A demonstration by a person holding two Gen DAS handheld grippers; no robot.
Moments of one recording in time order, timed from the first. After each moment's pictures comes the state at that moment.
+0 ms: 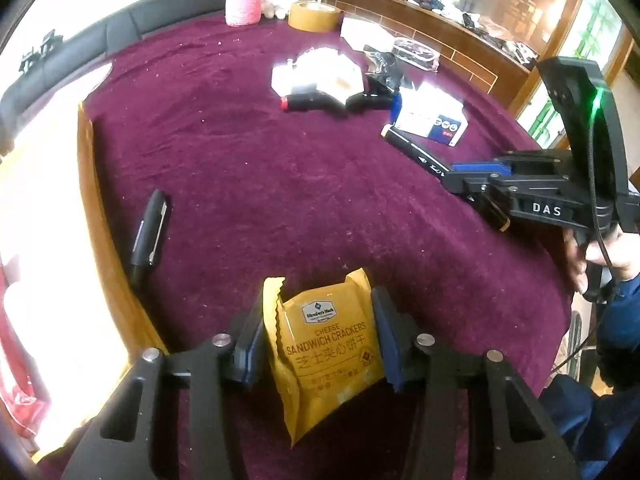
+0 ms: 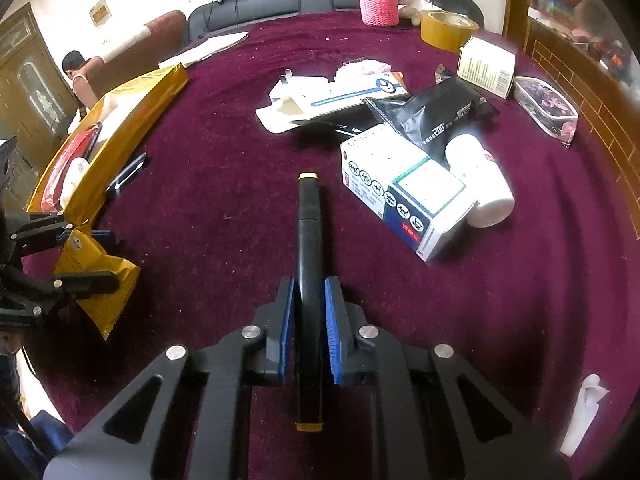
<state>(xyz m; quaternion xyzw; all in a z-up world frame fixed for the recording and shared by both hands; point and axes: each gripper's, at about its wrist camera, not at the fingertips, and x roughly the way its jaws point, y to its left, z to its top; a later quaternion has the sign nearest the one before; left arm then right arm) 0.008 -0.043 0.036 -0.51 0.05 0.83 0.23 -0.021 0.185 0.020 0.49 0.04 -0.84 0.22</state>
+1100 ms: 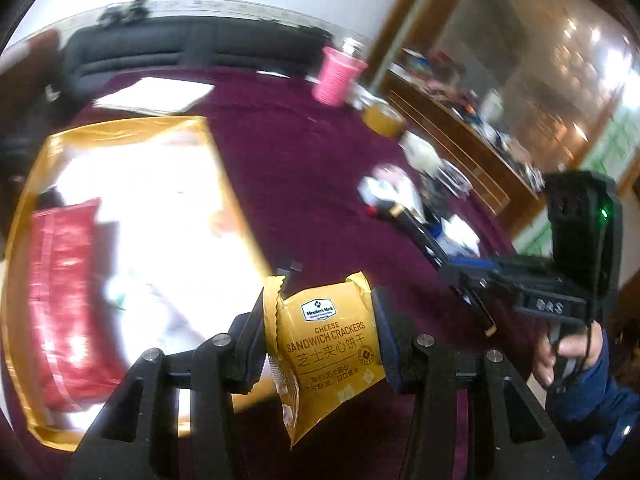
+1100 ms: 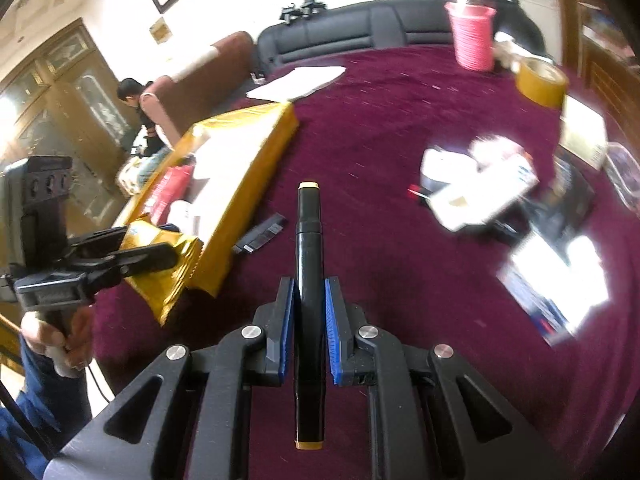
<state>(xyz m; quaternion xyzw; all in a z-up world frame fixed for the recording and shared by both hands) 0.010 -0.178 0.095 -0.42 -0.13 0.88 0.17 -0.021 0.092 0.077 0.45 -0.01 -0.82 0.35</state>
